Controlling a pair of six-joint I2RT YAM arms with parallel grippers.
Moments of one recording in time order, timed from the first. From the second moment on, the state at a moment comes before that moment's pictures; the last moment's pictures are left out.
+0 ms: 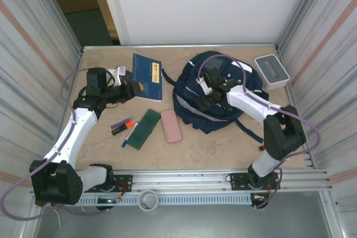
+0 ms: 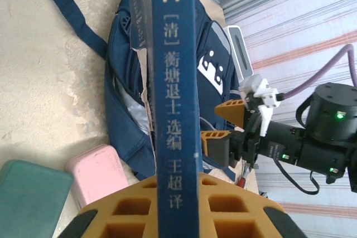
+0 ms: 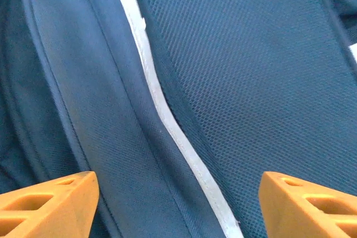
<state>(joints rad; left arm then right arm) -0.12 1.16 0.94 -0.39 0.72 -0.59 0.53 1.65 1.18 -0.66 0.11 -0.08</state>
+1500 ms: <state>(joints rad) -0.40 1.26 0.84 -0.35 0.79 -0.64 0.30 1.55 1.51 -0.77 -0.12 -0.02</state>
